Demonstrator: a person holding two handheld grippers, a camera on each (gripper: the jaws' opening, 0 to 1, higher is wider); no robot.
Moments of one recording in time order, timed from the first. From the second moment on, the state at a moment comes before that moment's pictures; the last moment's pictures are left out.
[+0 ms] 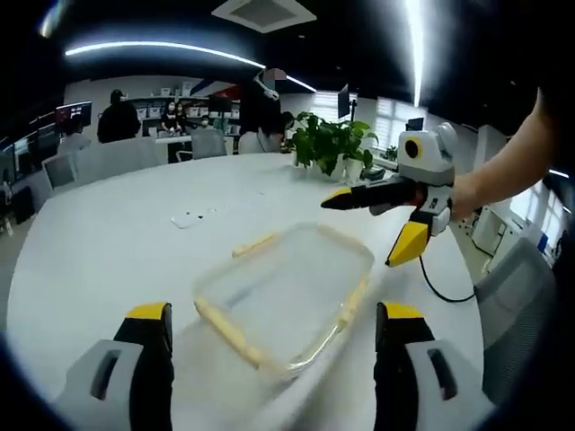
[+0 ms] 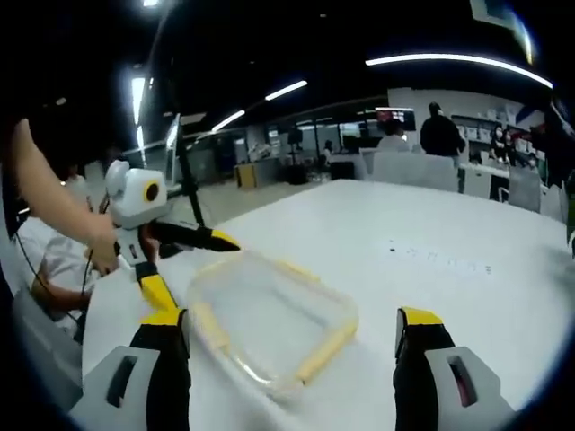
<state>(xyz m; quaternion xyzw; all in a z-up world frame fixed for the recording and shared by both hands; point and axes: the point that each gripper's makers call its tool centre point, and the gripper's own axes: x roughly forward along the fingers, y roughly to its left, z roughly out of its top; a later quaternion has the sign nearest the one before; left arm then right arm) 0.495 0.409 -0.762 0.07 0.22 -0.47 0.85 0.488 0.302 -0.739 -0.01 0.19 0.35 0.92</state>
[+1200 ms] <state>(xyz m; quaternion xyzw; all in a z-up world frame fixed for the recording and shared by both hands) 0.455 0.439 -0.760 0.00 0.23 -0.41 0.88 0.442 0.272 -0.733 0.02 0.18 0.29 0.94</state>
